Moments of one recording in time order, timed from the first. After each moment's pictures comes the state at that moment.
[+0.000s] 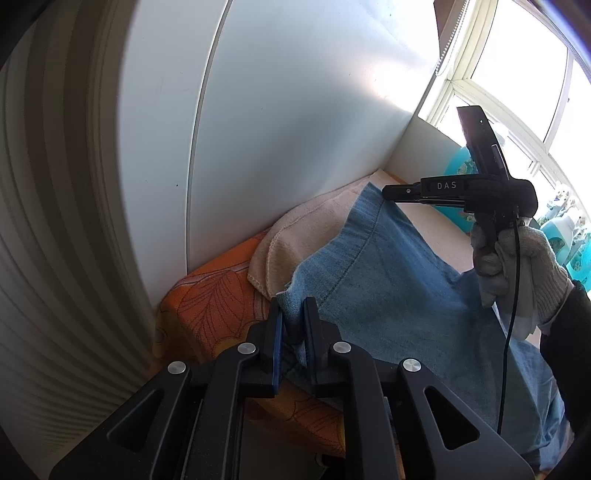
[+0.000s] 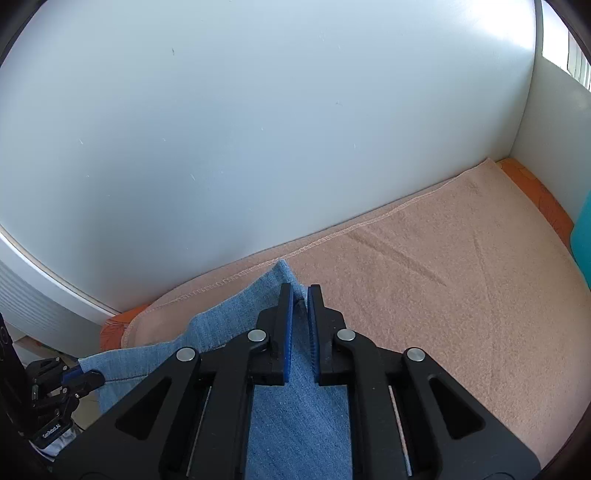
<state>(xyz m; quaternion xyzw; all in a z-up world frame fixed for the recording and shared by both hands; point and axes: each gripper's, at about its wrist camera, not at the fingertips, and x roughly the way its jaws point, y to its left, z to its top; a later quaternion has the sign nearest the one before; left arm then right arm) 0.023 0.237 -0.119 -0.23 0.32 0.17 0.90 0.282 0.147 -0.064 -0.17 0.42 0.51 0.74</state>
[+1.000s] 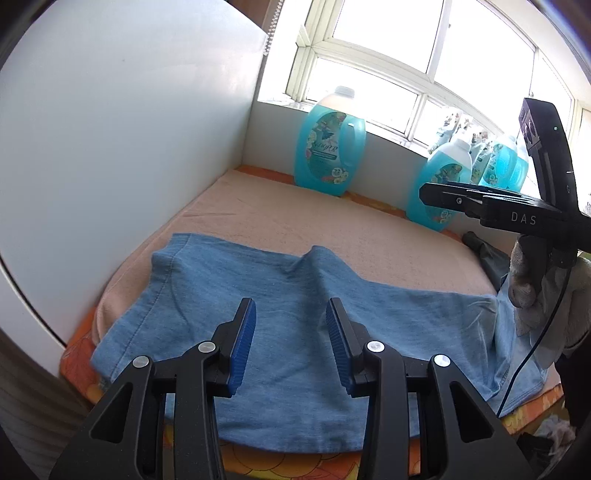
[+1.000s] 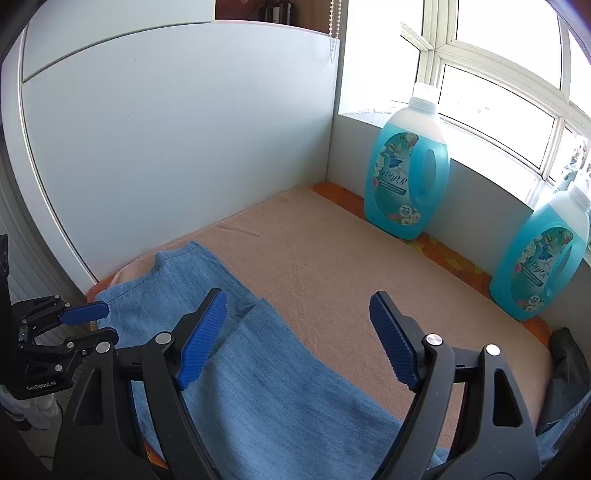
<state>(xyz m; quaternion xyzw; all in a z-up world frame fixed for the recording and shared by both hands) 0.072 0.111 -0.040 -0.11 0.33 -0.04 0.94 0.191 -0.112 0.052 -0.12 0.33 0.31 0.88</state>
